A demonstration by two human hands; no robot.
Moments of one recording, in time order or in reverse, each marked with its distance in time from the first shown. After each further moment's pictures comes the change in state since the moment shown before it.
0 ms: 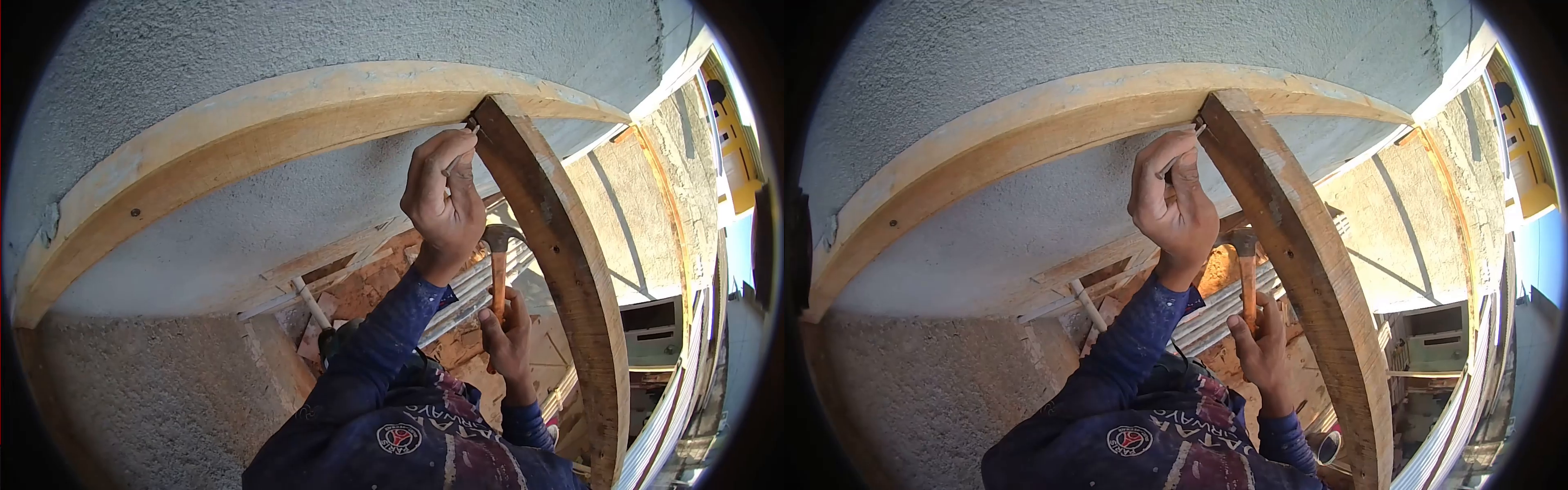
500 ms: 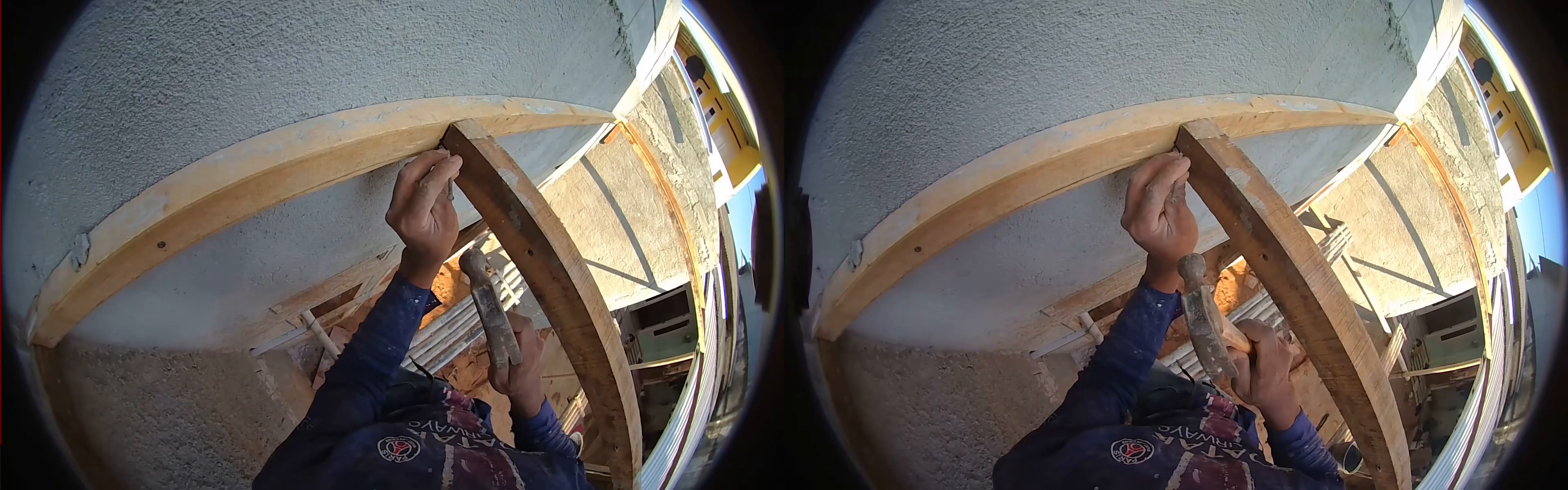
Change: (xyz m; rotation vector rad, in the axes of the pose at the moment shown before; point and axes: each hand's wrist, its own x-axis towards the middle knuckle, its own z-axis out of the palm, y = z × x) left_hand 0.007 -0.018 -0.001 -0.004 -0.147 0.163; right_hand -0.011 -0.048 0.000 -0.476 0.140 -0.662
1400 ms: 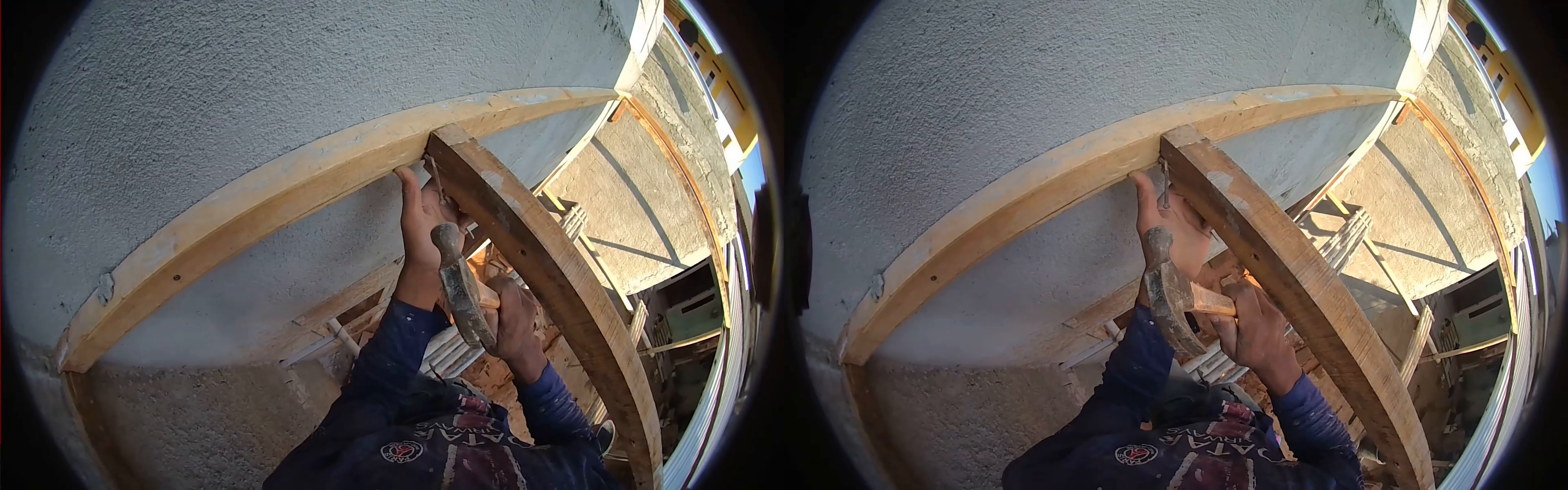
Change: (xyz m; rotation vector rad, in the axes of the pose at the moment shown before) left_hand 0.010 0.033 -0.005 -1.300 -0.046 -1.381; right_hand 0.034 0.020 0.024 -0.064 0.034 -0.092
